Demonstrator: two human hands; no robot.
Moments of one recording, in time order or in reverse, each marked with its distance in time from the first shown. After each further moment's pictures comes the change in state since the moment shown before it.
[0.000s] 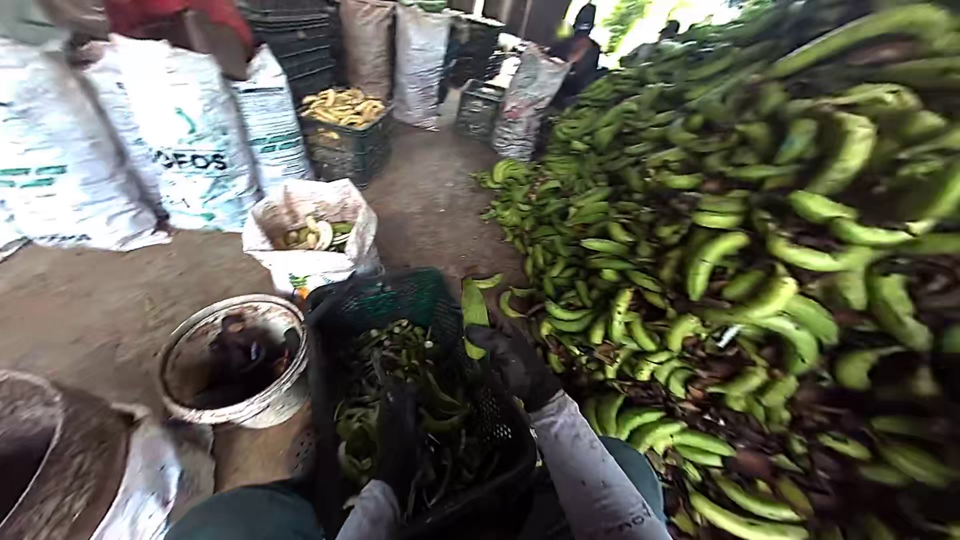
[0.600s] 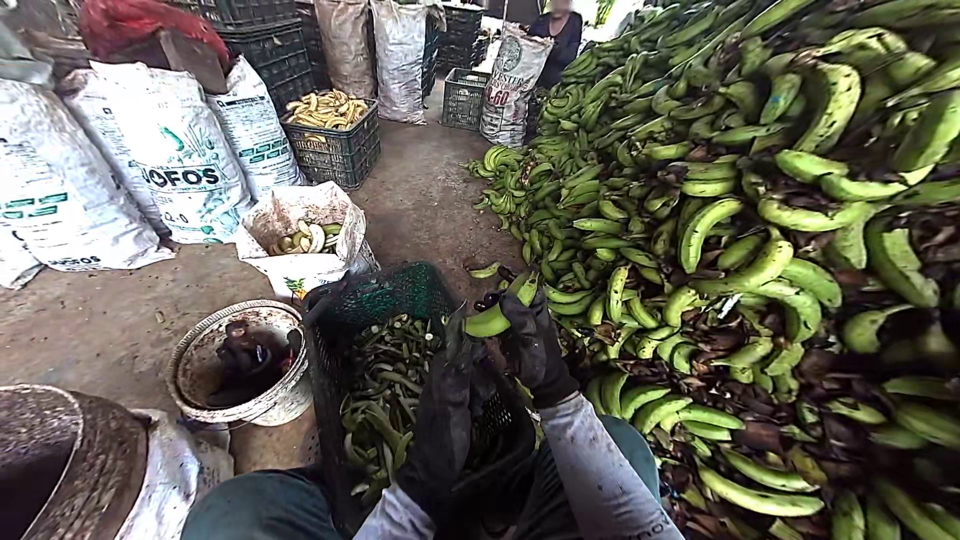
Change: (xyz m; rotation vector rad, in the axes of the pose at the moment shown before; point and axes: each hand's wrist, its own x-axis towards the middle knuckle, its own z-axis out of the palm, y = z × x) left_hand -0.069 0.054 0.043 -0.116 -0.517 0.455; right_hand -0.016 -0.006 -0.014 0.158 0.252 -0.284
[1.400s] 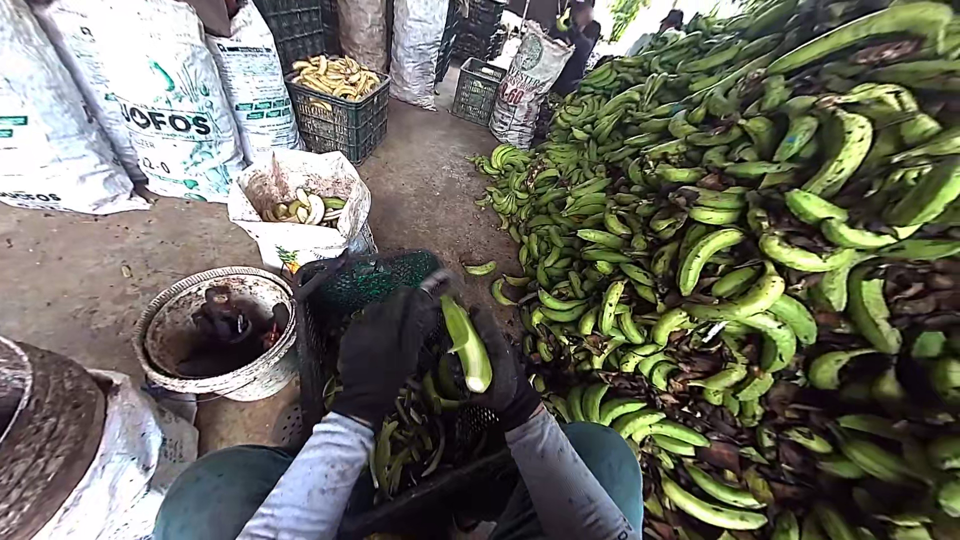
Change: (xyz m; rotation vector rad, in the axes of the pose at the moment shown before) left_hand 0.058 0.034 -0.078 1.305 0.195 0.060; right_hand -0.022 0.031 0.028 0.310 -0.232 0.513
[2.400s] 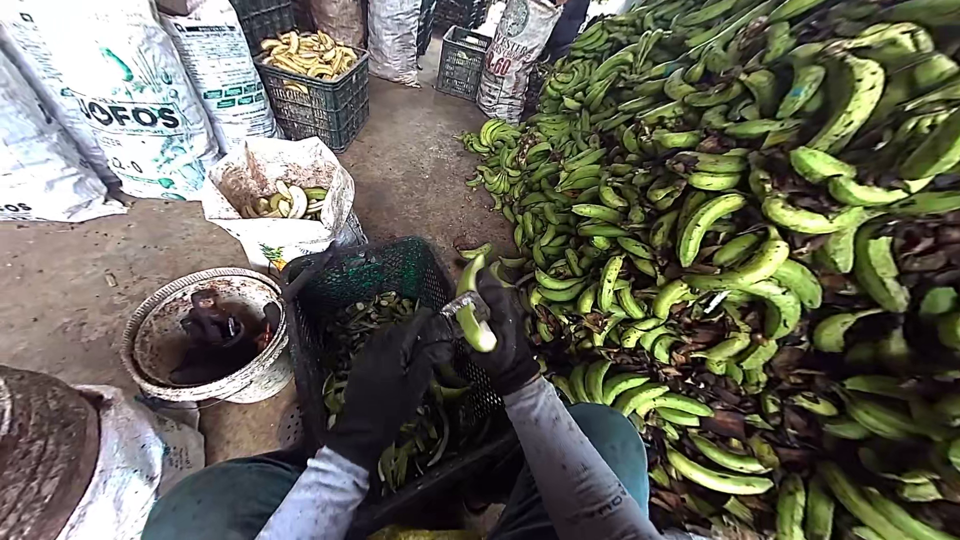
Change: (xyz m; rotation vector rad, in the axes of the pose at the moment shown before) left_hand -0.031 -0.011 0.013 -0.221 -0.101 0.220; right_hand 0.019 -0.005 -0.001 -0.346 0.192 -0.378
